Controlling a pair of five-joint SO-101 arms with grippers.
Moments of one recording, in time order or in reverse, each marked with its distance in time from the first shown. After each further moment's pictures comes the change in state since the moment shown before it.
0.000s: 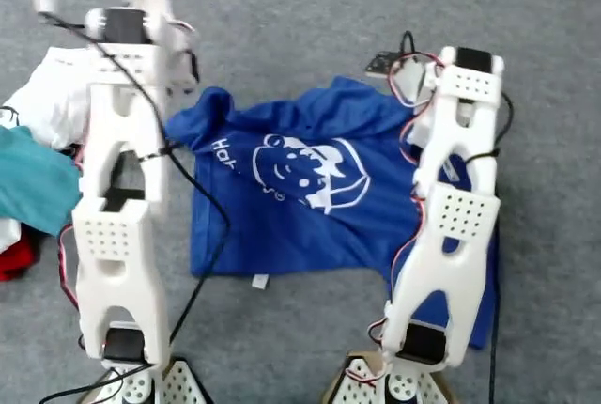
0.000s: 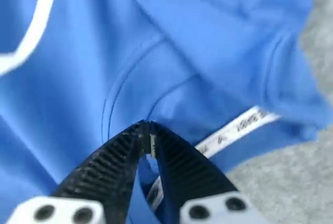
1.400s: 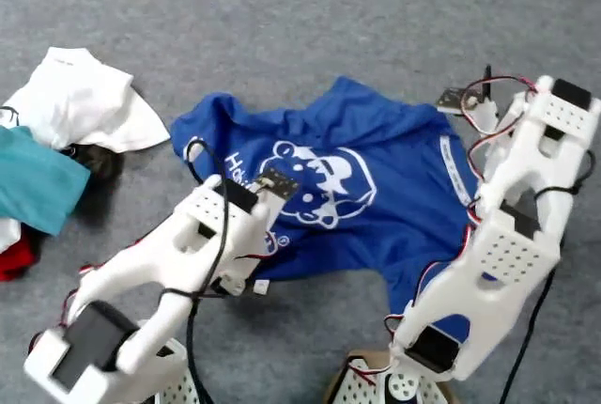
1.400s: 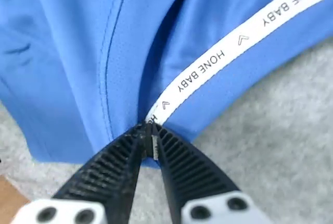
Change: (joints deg) left arm 27.3 -50.7 100.8 -21.5 -10.2; right arm 17.7 -21.6 29.0 1.5 17.6
